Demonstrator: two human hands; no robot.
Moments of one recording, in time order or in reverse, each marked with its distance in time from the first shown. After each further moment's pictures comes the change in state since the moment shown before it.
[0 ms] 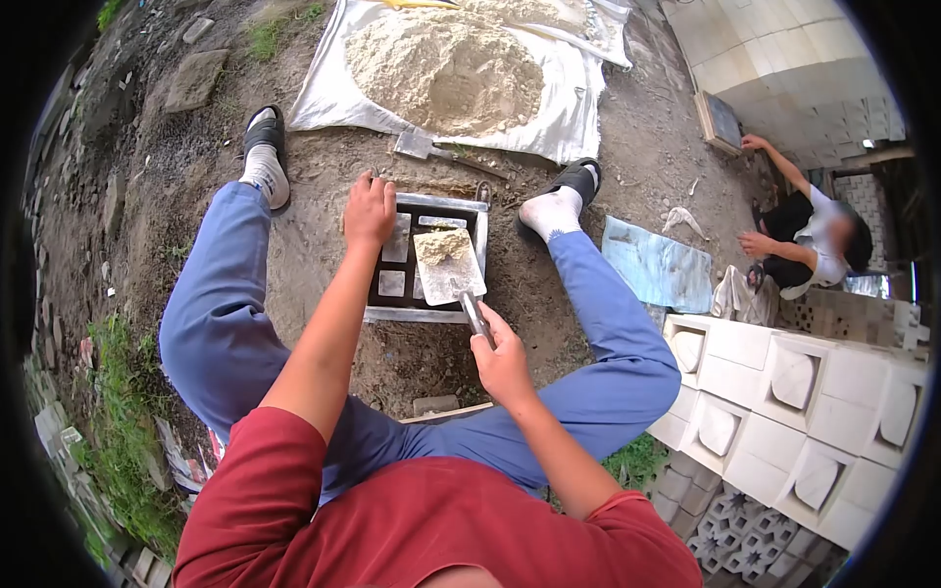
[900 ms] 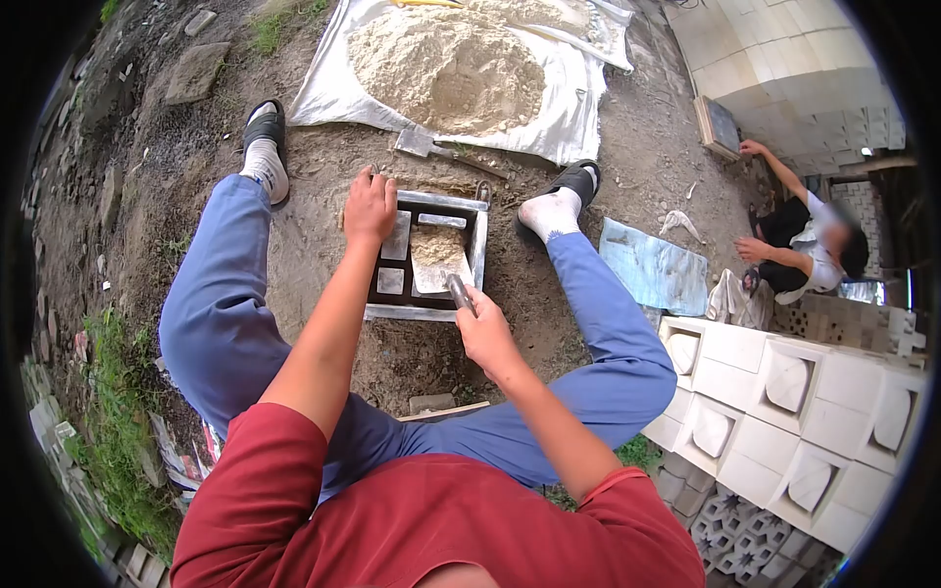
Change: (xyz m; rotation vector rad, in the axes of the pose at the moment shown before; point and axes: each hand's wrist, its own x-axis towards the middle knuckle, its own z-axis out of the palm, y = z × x) left_hand 0.001 0.003 0.000 0.007 -0.009 -0.010; right_hand 0.042 -0.017 0.014 0.117 -0.133 0.250
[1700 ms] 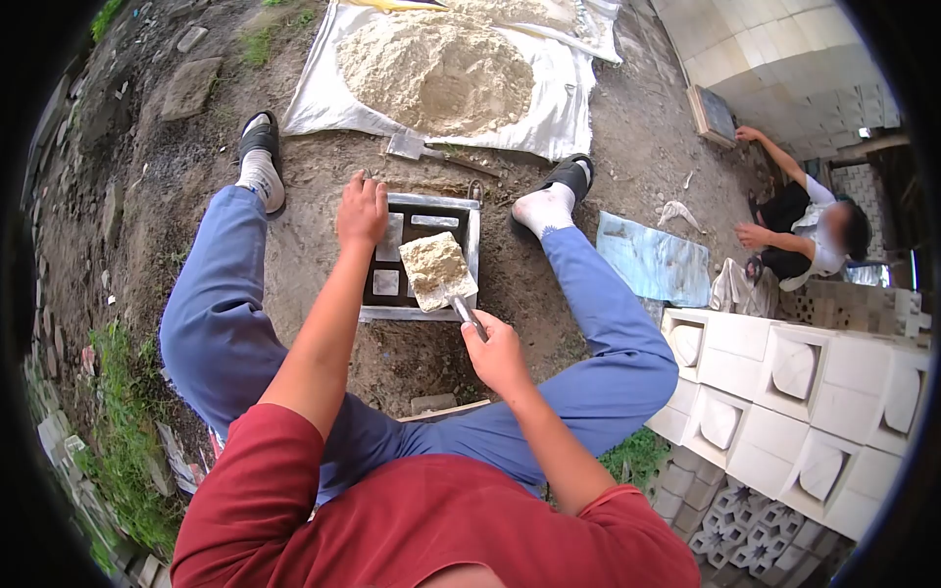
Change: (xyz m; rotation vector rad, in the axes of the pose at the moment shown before) left_hand -0.001 -0.001 -0.003 -0.012 -0.012 0.018; right_hand -0.031 0.027 -0.017 -0.334 0.181 -0.247
